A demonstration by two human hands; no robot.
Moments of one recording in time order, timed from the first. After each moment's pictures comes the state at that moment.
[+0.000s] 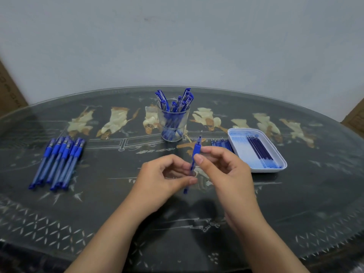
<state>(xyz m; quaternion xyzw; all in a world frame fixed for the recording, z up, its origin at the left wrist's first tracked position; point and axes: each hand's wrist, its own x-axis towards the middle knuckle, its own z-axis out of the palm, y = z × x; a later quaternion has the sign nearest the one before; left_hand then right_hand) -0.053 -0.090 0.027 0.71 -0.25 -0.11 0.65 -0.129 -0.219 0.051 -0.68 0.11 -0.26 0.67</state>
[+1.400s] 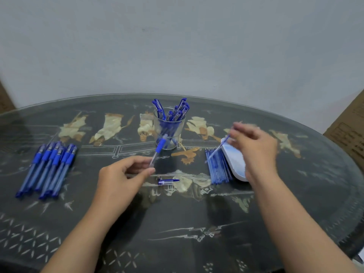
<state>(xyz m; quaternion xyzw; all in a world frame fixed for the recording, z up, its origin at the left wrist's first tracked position) -0.029 -0.049 0.026 0.78 -0.16 0.02 0.60 -0.081 -0.305 0.080 -0.64 0.24 -0.37 0.63</state>
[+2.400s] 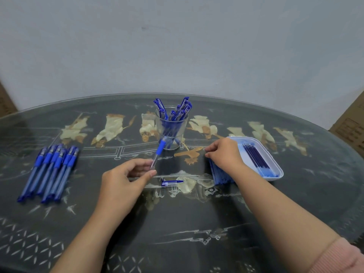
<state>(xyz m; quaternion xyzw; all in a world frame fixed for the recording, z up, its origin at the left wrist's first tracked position) -0.020 -0.050 0.013 0.78 -0.15 0.03 0.60 -0.016 -0.319 0.019 -0.91 0.26 -0.10 0.30</state>
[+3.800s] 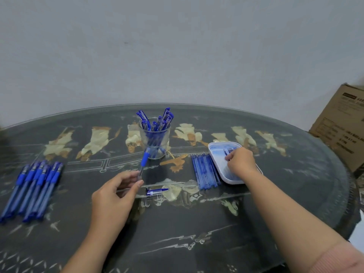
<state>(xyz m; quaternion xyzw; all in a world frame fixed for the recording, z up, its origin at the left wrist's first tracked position) -0.030 -0.065 0.000 0.76 -0.14 0.08 0.63 -0.056 -0.387 0.022 -0.88 0.39 -0.11 0.24</state>
